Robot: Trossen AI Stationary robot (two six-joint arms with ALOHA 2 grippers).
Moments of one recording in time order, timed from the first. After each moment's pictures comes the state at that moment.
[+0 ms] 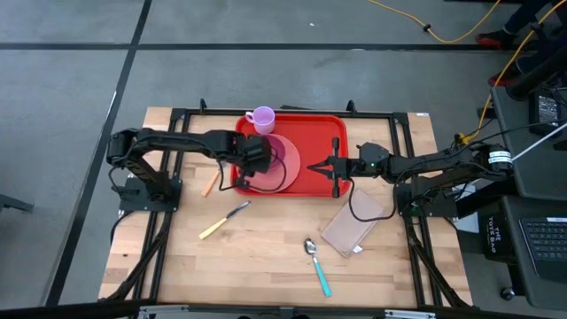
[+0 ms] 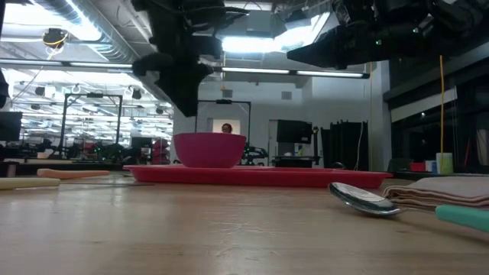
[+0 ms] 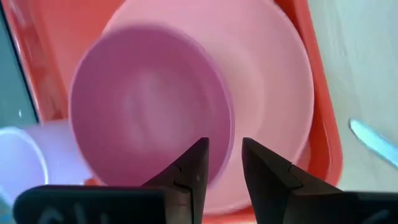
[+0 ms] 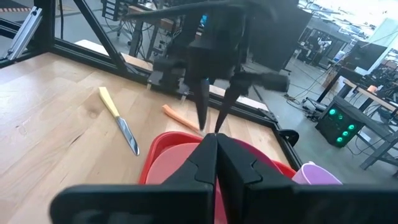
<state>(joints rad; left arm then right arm) 0.17 1.57 1.22 -0.86 -0.17 0.48 -0.13 1.25 0.50 0.65 -0.10 -0.37</state>
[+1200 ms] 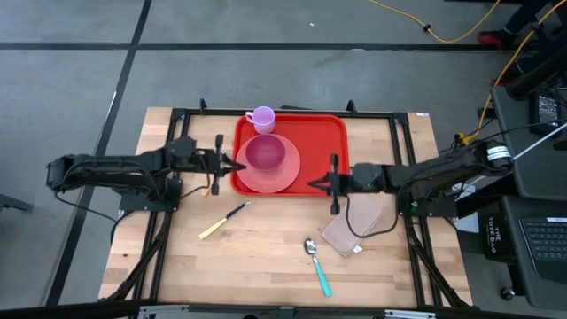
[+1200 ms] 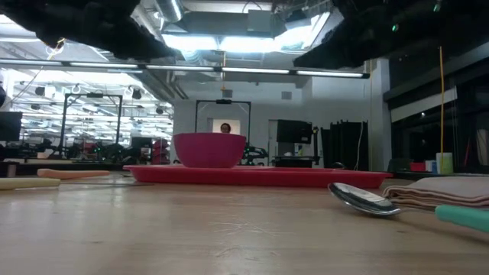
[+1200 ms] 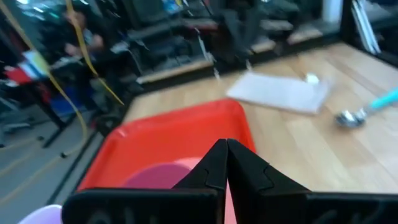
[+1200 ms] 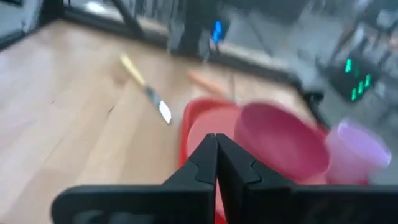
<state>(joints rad) 0.22 0.73 0.40 0.14 0.15 0.29 0.11 1.25 0.57 0.37 0.19 -0.24</state>
